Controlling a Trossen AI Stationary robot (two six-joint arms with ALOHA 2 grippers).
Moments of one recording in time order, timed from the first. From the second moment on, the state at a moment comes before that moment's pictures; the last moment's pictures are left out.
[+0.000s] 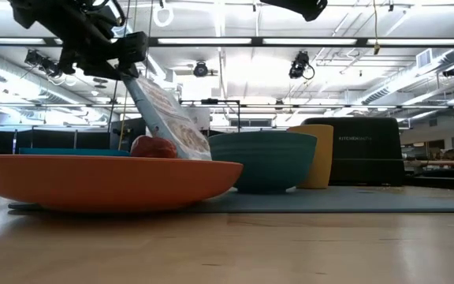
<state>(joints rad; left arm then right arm) 0.01 0.99 0.60 -0.17 -1.25 -0.66 0.37 1.33 0.88 0.15 0.26 0.01</state>
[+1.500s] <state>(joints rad) -0.83 1.07 1.29 -1.01 -0.30 -0.97 0.30 1.56 0.97 0.51 0.33 -0.12</state>
